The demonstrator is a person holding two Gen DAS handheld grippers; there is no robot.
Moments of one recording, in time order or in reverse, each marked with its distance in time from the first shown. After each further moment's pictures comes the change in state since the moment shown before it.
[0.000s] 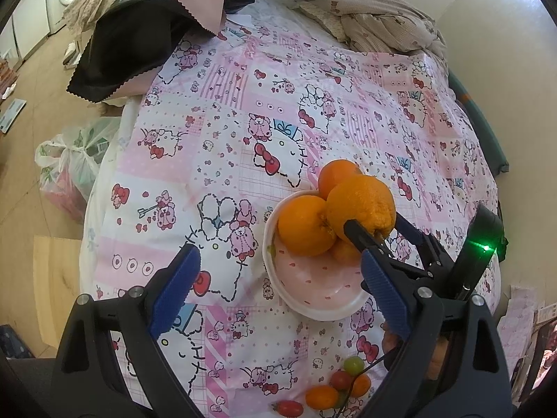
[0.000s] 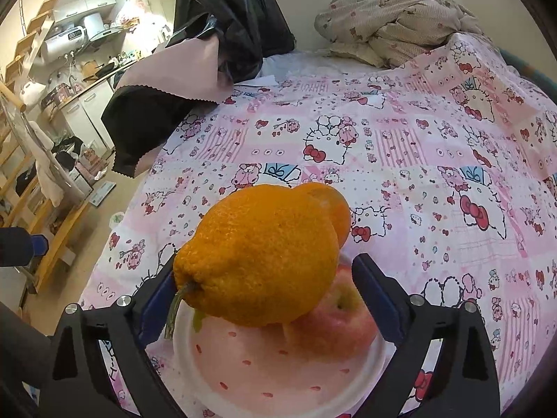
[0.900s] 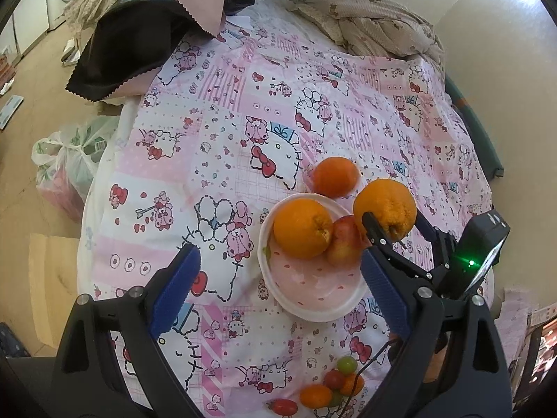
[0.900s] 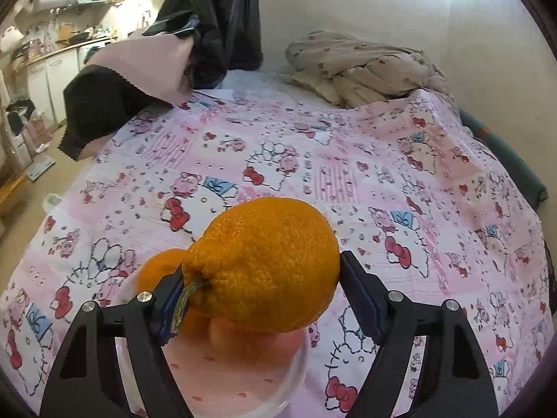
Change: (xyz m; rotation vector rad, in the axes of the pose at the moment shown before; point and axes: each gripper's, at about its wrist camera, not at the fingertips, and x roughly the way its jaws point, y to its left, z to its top) left arm -0.006 0.002 0.002 -0.016 -0.005 -0.021; right arm -0.013 0.011 0.004 -0.162 -0.071 -0.326
